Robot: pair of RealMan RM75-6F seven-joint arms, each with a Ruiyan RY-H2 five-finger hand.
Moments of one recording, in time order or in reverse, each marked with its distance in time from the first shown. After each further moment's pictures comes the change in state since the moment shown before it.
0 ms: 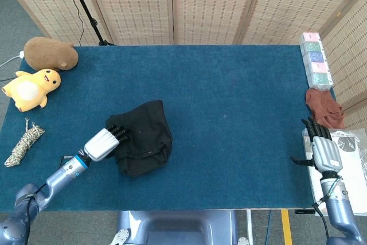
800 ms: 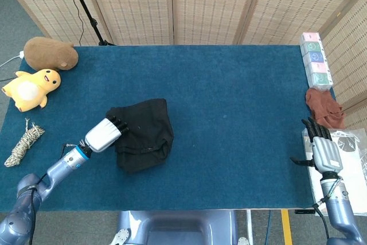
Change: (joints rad) left arm -0.062 0.002 -0.030 0.071 -0.019 0.078 -0.004; right arm -0.002 0.002 -0.002 -0.005 -0.003 0.004 -0.001
